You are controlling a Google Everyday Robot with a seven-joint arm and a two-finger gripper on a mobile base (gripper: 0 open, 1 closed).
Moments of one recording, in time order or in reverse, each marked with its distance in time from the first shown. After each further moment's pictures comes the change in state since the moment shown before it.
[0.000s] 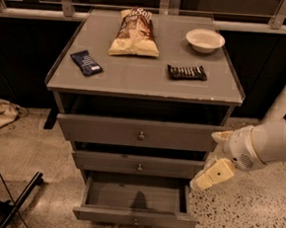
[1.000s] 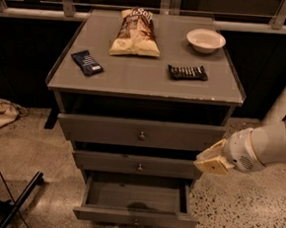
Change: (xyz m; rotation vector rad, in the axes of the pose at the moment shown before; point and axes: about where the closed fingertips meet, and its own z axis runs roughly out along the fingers) arm 0.007 -0.001 0.011 -0.025 -0.003 0.018
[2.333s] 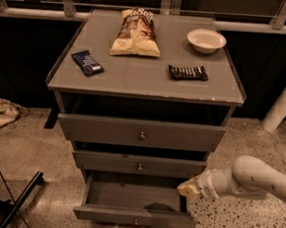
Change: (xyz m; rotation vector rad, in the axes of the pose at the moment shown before) arm 0.137 -0.062 0.196 -0.016 -0.002 0.245
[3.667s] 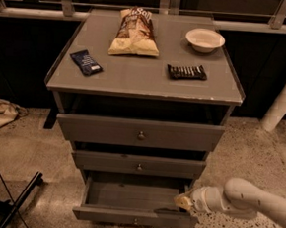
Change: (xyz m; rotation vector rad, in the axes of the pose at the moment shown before) arm 0.056 -0.029 0.091 -0.031 -0.053 0.152
